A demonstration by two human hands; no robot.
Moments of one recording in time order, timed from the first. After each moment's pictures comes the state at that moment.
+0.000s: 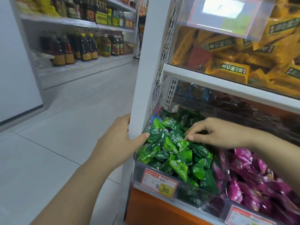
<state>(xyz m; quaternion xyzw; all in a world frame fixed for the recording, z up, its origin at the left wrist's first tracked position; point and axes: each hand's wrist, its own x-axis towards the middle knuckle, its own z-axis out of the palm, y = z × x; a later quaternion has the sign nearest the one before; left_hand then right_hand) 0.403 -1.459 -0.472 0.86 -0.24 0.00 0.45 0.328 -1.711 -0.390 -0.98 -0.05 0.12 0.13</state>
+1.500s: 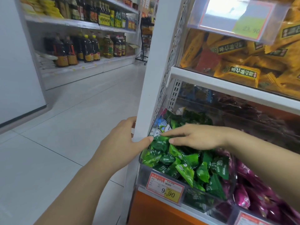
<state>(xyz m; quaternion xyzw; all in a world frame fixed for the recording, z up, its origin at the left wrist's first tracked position) 0.402 -1.453 -0.465 0.86 -0.23 -0.02 0.45 0.360 -1.663 -0.398 -0.97 -0.06 0.22 0.09</state>
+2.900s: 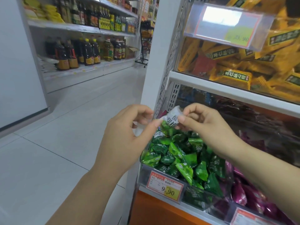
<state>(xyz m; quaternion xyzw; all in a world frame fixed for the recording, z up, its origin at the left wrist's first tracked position) 0.372 -1.454 -0.433 0.73 -0.31 0.20 0.57 0.323 -1.644 -0.390 -0.81 -0.03 -0.14 0.57</state>
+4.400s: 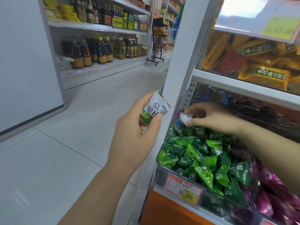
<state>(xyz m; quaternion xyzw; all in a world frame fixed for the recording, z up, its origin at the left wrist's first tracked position) 0.377 -1.442 -0.432 0.72 -0.27 0.18 0.61 0.389 -1.678 -0.396 -0.96 0.01 -0.05 0.27</state>
